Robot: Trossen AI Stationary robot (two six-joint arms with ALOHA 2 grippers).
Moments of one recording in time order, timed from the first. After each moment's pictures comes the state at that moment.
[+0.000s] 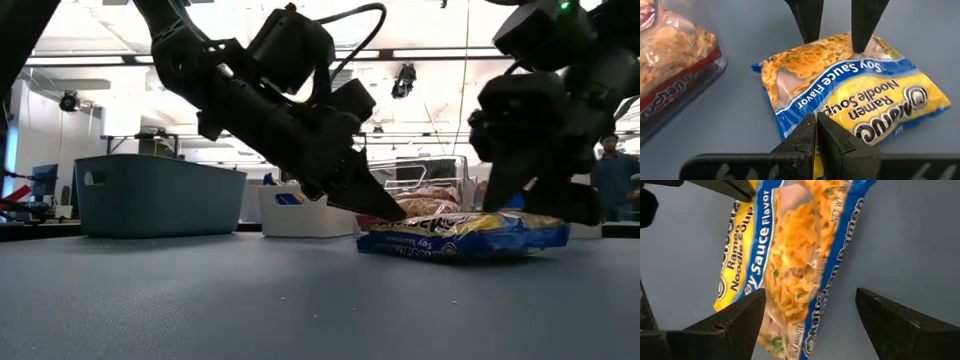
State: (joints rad) left arm -0.11 2.04 1.04 0.43 -0.07 -0.10; right arm 0.25 1.38 0.47 0.05 0.02 1.15
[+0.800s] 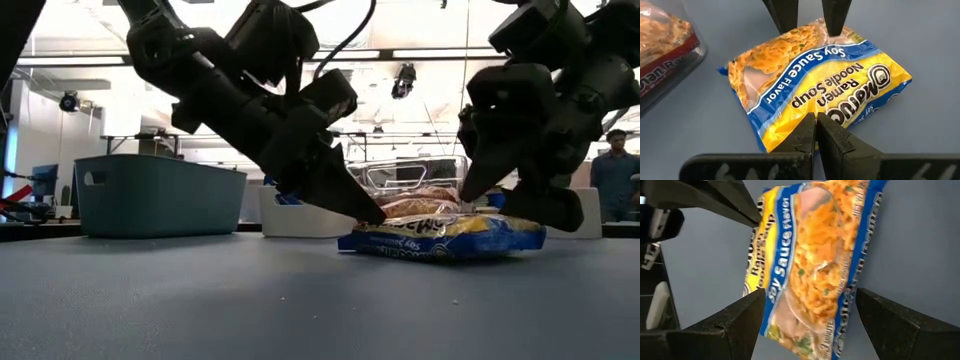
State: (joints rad) left arm -0.16 1.99 0.97 0.40 -0.07 -0.07; right arm 0.24 1.43 0.45 0.23 0.01 1.13
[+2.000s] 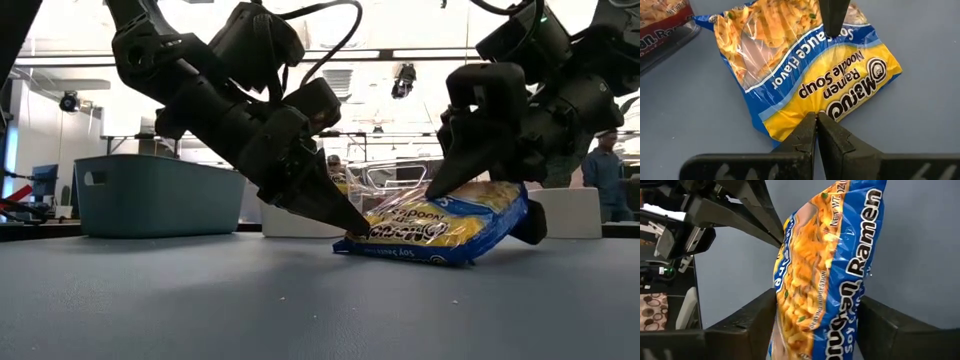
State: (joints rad) left arm -0.16 1.99 0.91 0.44 -0.06 -0.15; right arm 0.20 1.57 0.43 0.54 -0.02 1.08
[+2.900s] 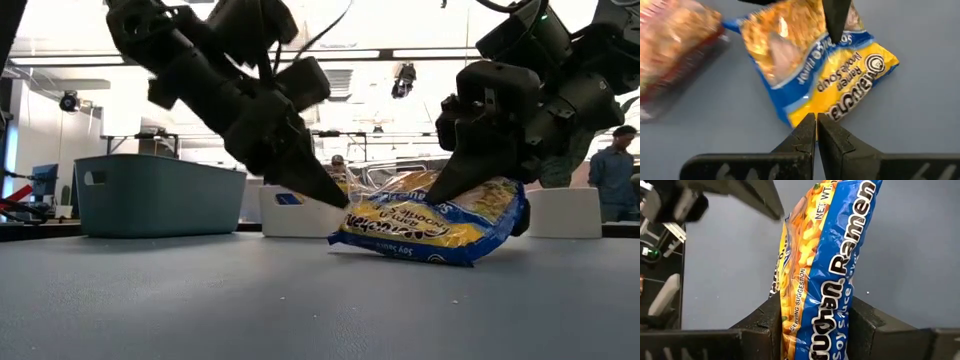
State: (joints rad) left arm -0.16 1.85 0.90 0.29 -0.11 -0.07; right arm 0.20 1.56 0.44 0.54 0.01 0.90
